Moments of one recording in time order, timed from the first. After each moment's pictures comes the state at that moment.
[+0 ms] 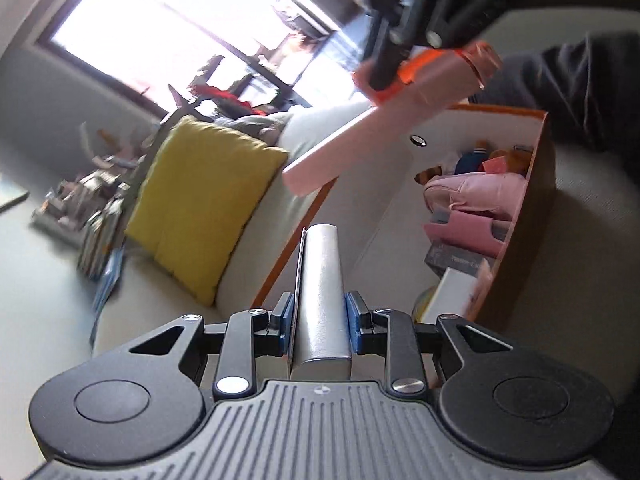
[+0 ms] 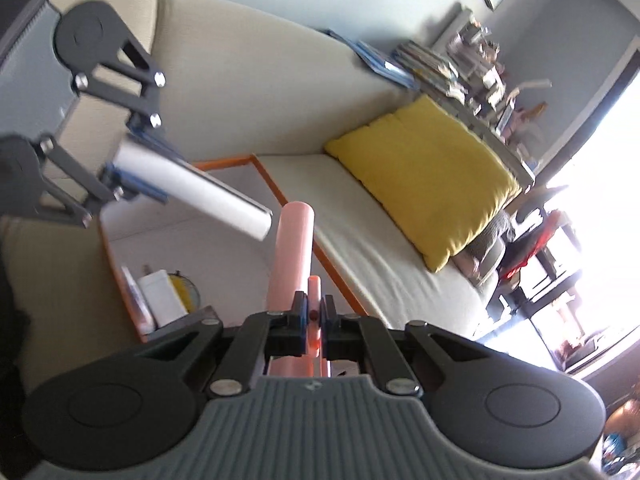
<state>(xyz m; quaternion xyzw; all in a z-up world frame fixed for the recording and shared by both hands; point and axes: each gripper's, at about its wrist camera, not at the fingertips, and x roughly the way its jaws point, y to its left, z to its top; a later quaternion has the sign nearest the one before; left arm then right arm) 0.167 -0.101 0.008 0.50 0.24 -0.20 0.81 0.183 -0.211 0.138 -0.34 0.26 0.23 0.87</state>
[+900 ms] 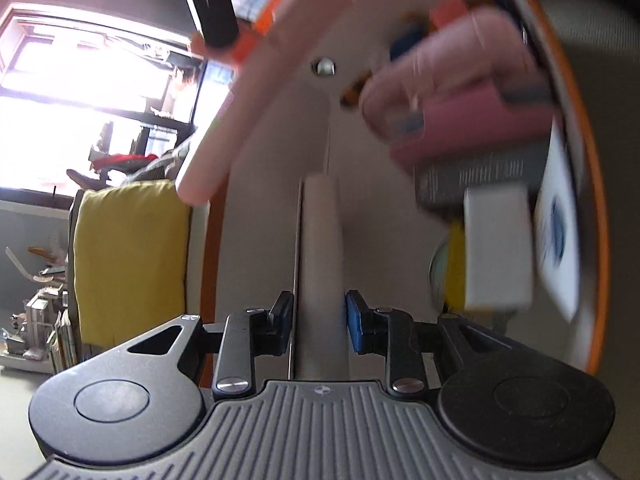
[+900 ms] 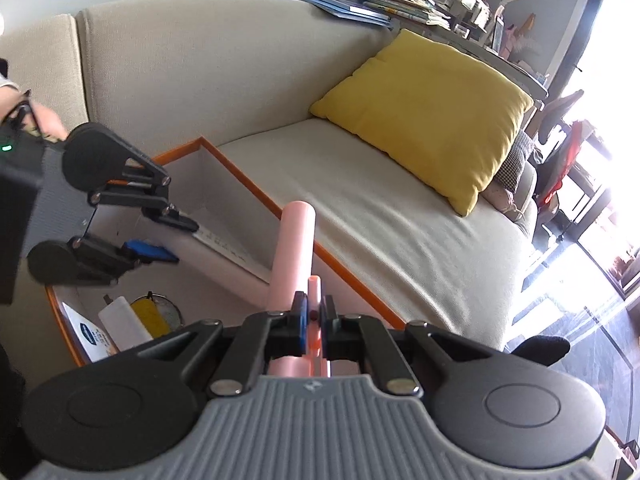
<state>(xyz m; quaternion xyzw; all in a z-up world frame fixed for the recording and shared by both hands) 0.236 -0.092 -0.100 0.65 0.21 -0.29 0.67 0.268 -0.238 0.107 -0.23 0.33 0.23 0.88</state>
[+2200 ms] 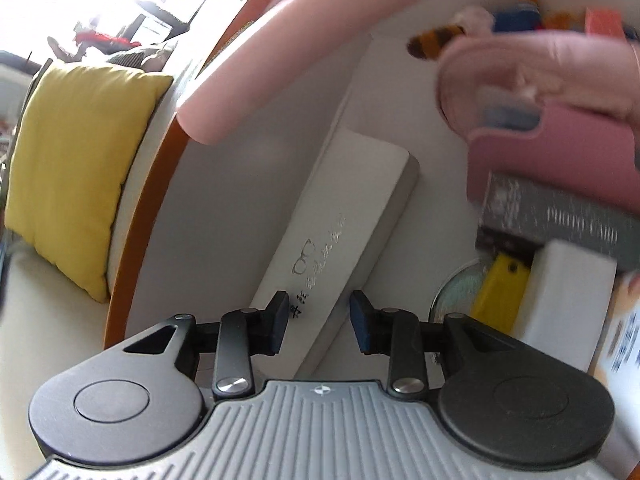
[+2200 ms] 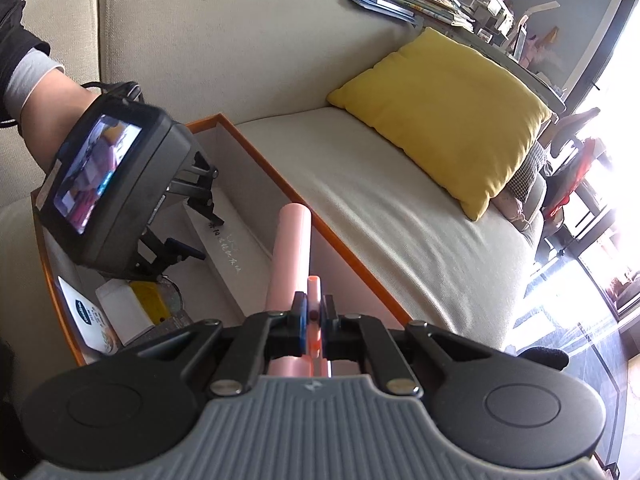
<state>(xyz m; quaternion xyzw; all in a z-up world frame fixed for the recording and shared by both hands) 0.289 -0.106 -0.105 0.52 0.38 -0.27 0.72 0.266 -0.227 0.098 -0.27 0.34 0.24 0.87</state>
